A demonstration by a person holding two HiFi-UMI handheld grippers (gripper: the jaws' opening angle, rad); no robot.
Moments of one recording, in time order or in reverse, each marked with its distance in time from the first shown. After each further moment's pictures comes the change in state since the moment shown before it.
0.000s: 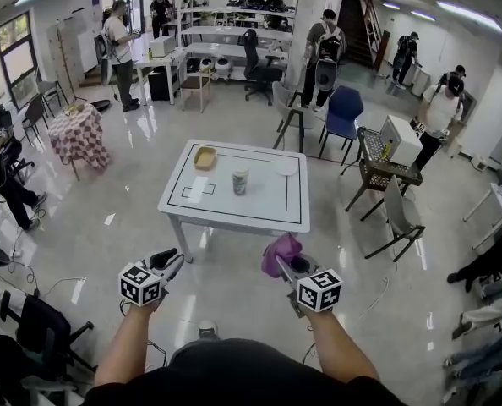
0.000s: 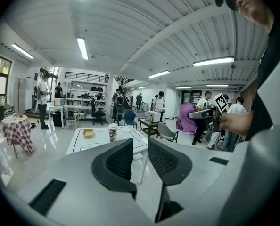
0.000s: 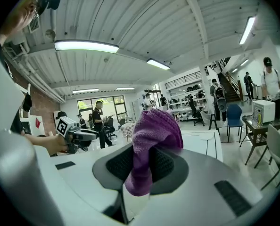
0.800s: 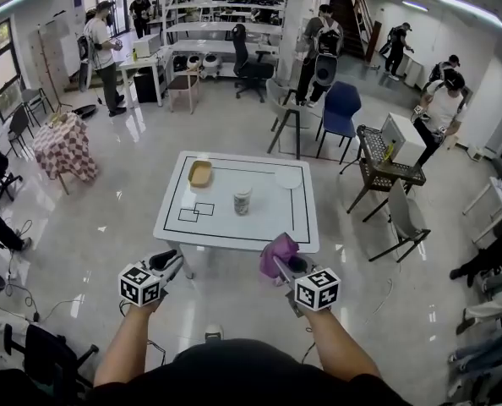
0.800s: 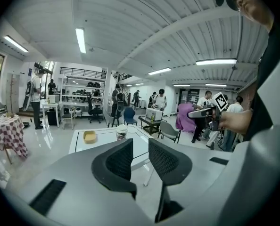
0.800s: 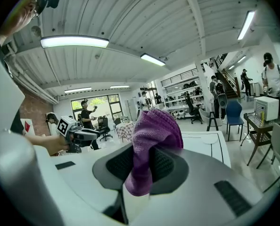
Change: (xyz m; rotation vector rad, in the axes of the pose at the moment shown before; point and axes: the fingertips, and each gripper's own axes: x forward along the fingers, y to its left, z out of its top) left arm 0.147 0.207 0.073 -0.002 0.038 -0.055; right arm 0.213 -0.104 0.084 0.032 0.027 -0.041
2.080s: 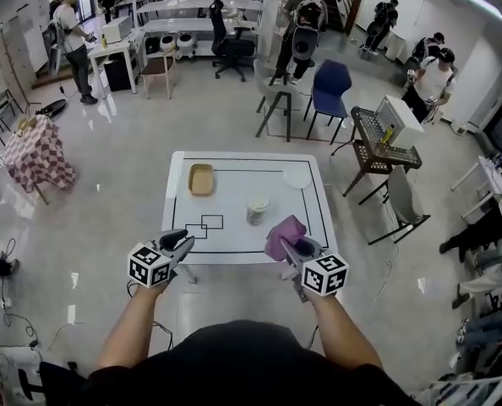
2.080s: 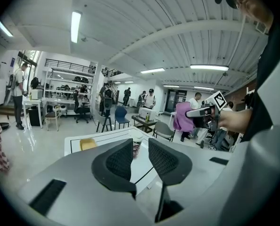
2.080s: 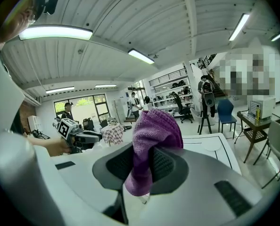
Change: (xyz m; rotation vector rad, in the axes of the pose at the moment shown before) left arm 0.137 0.298 0.044 0.022 0.026 -0.192; right arm 0.291 -0.049 0.067 0.068 -0.004 -0.150
